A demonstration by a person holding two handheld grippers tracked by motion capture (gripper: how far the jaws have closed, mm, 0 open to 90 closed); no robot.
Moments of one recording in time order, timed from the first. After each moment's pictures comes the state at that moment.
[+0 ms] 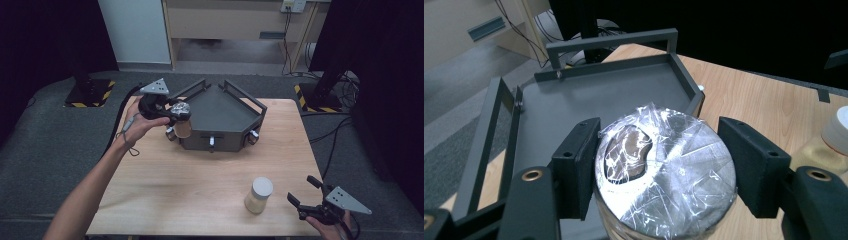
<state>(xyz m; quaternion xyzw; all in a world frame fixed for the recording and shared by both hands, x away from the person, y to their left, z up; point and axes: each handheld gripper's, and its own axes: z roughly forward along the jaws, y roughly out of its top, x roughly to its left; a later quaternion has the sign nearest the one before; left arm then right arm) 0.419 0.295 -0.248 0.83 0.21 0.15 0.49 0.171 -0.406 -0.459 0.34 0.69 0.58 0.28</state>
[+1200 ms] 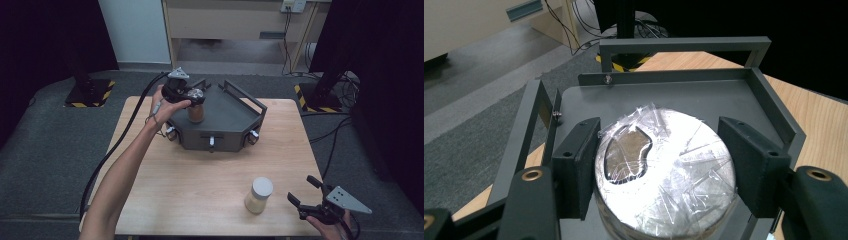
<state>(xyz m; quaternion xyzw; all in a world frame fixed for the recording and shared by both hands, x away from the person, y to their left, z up) 0.485 0.250 -0.278 0.82 0.28 0.16 0.48 0.173 -0.408 -0.460 0.34 0.69 0.58 0.27</state>
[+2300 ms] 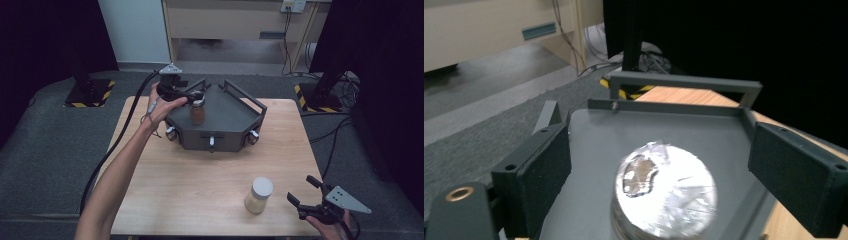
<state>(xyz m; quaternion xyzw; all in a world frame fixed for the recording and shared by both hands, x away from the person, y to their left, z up) 0.464 0.267 -0.276 0.77 0.31 0.17 0.53 0.173 -0.406 -0.459 0.34 0.69 0.58 0.27</state>
